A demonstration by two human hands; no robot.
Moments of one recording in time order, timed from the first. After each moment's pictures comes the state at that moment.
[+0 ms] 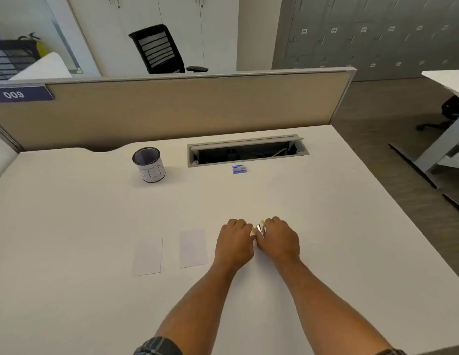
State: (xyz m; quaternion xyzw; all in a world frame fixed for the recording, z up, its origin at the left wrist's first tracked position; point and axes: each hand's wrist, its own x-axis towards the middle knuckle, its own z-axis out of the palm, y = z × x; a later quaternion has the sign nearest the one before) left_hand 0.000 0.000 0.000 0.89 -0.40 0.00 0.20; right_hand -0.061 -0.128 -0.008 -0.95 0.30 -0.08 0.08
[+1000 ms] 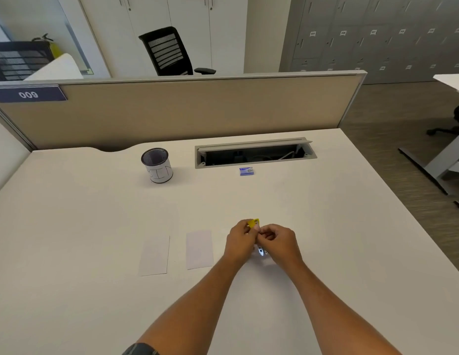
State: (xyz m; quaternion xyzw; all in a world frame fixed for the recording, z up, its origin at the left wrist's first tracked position) left_hand 0.006 -0.003 0.014 0.75 -0.09 -0.29 0.59; right_hand -0.067 -0.120 -0.006 -0.77 0.27 -0.14 0.56
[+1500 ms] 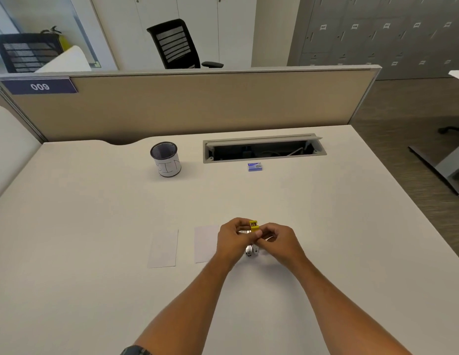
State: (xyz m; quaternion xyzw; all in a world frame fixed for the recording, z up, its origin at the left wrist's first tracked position) left_hand 0.015 0.035 0.012 0.69 -0.07 -0.28 0.67; right_hand -0.065 -0.108 -0.001 -0.79 0.18 -0.07 0.58
